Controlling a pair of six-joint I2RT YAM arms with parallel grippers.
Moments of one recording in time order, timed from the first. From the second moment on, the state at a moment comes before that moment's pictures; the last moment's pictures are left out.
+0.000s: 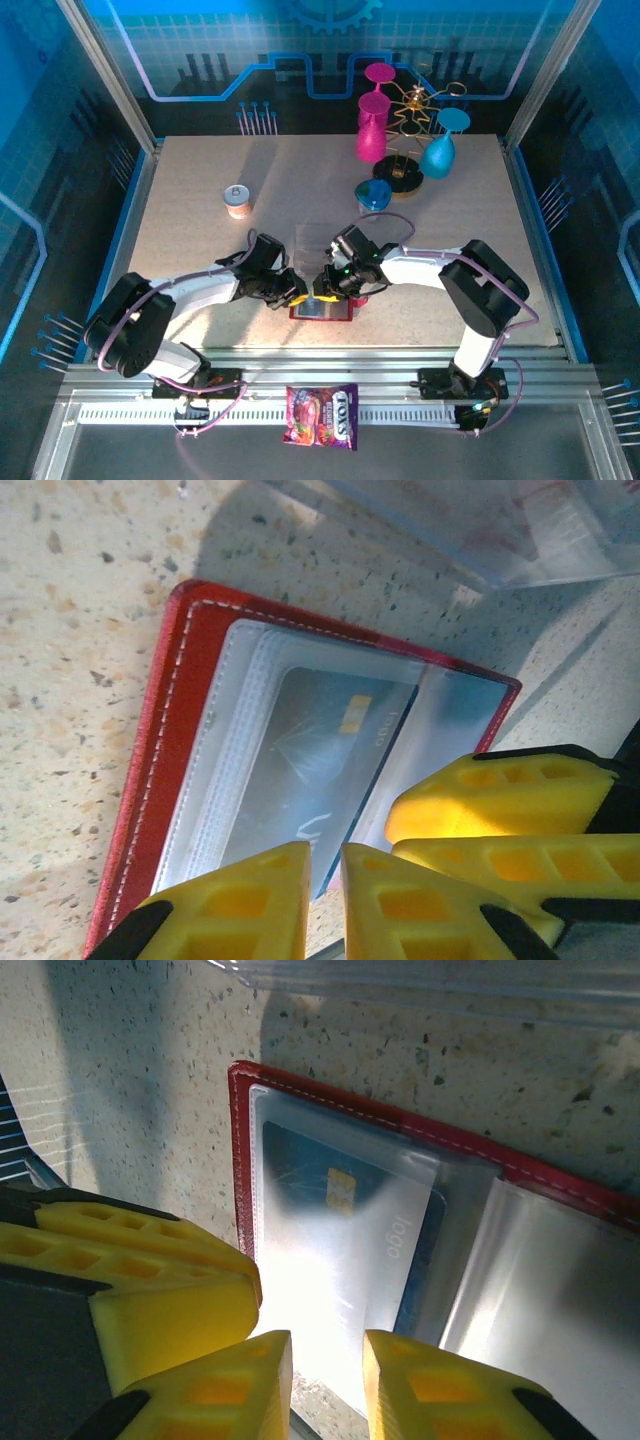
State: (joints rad) left arm -0.53 1.45 0.62 -0.21 0.50 -1.09; right arm 0.74 1.75 0.91 -0.20 -0.58 0.86
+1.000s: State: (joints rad) left arm -0.53 1.47 0.62 -0.24 0.49 -1.08; right arm 0.74 1.78 0.91 -0.20 -0.58 0.86
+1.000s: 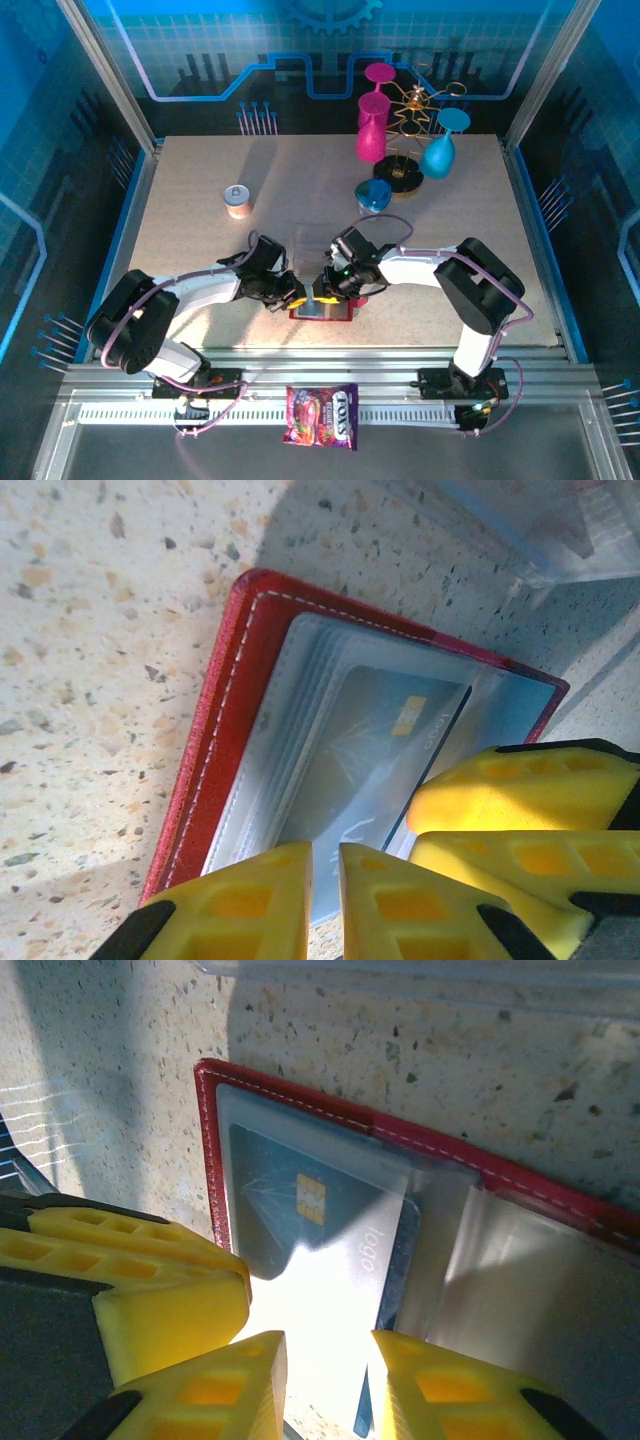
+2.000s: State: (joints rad) left arm -0.53 1.47 0.62 -0.24 0.49 -1.08; right arm 0.74 1.78 0.95 -0.33 -0.53 0.78
